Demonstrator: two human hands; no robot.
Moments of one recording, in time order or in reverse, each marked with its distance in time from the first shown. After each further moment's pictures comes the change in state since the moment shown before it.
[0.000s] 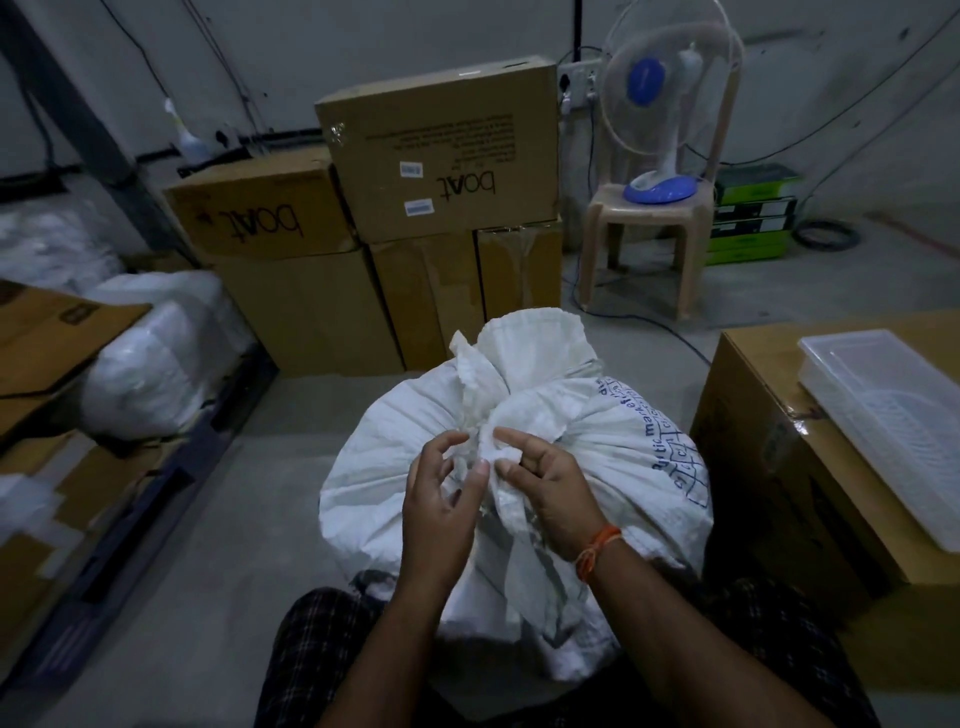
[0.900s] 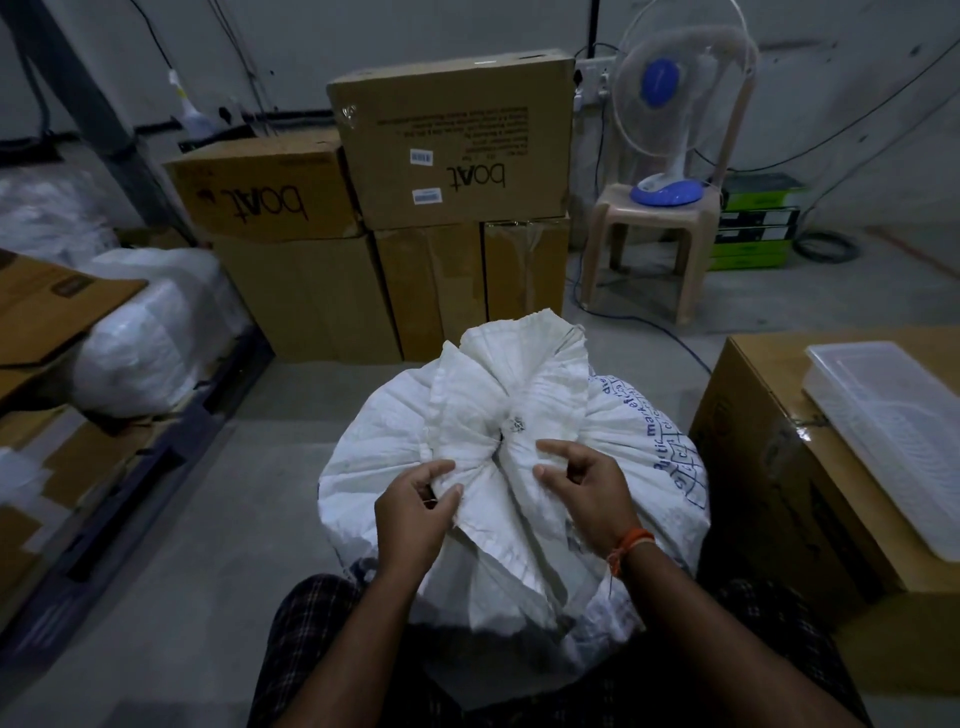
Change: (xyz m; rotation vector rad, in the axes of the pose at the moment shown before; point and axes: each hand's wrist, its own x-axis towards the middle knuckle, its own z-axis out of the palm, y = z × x) left_hand 0.025 -0.067 -0.028 0.275 0.076 -0.102; right_hand 0.004 0.019 -0.045 -0.533 0.259 -0.127
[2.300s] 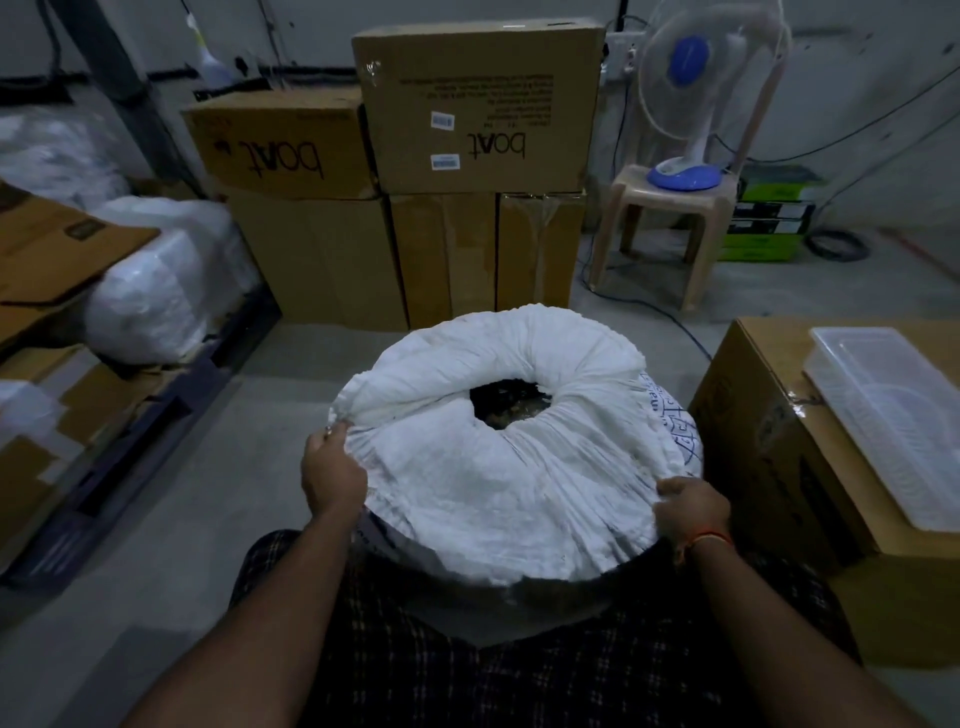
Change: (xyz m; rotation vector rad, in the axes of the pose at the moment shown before) left_hand 0.030 -0.076 -0.066 0.430 0.223 -0.134; right_hand -0.033 0.062 -0.100 -0.742 0.144 0.484
